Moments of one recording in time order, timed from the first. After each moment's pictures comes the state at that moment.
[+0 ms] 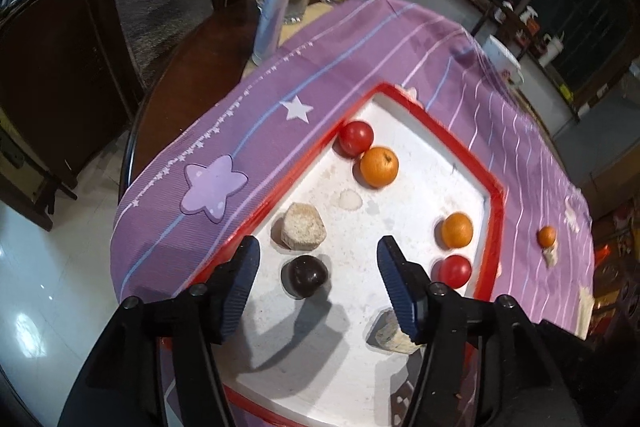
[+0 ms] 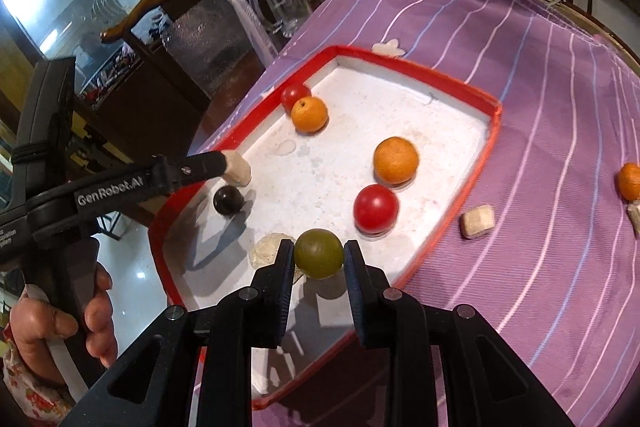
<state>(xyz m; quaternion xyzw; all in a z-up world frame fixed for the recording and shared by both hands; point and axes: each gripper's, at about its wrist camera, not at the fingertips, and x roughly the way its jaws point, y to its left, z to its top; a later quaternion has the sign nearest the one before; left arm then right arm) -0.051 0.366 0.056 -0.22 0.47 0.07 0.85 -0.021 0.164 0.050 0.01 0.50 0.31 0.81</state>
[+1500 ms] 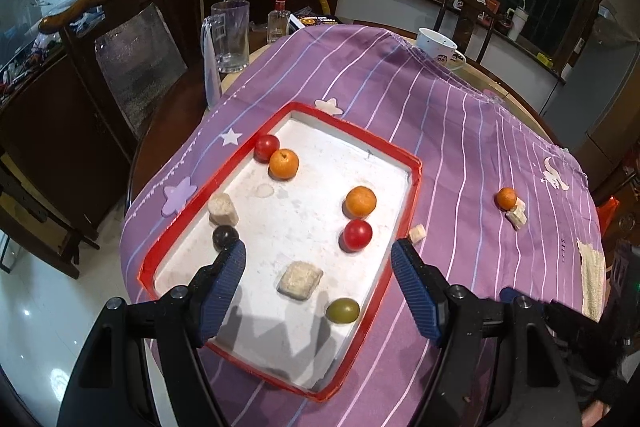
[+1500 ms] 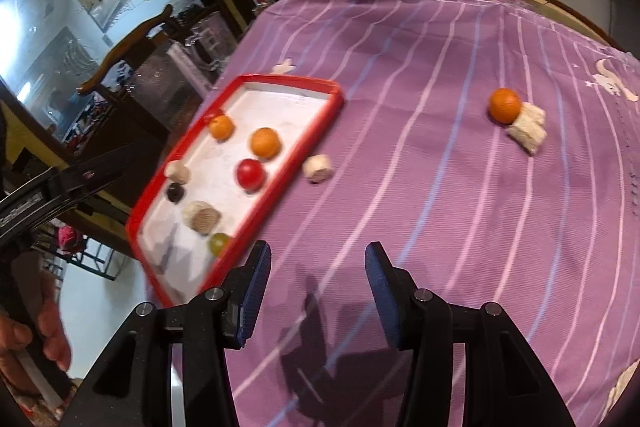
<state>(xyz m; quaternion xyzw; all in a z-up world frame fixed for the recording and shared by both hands) -0.096 0.254 0.123 -0.12 0.44 0.07 0.89 -0.049 0.027 0.066 0.06 0.49 0.23 0.84</state>
